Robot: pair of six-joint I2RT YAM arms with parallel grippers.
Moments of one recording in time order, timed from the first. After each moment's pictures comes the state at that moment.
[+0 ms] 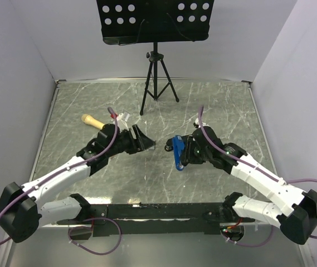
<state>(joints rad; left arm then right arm) -0.66 1.09 0.68 0.04 0.20 -0.89 0.70 1.02 0.84 -0.67 0.04 0.69</state>
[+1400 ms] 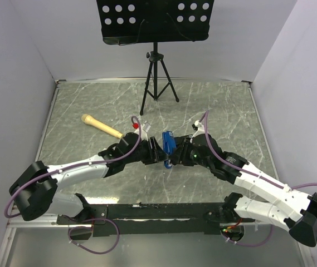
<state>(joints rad) -0.87 1.31 0.68 0.20 0.18 -0.99 0.84 0.92 0.75 -0.44 0.09 0.85</state>
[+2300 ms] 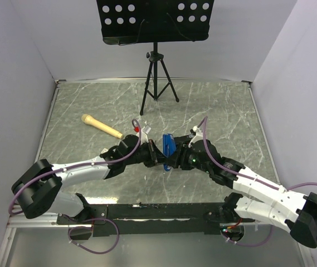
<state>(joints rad) -0.87 1.35 0.63 0.33 0.27 -1.13 0.85 0.90 0.60 -0.25 0.02 0.87</state>
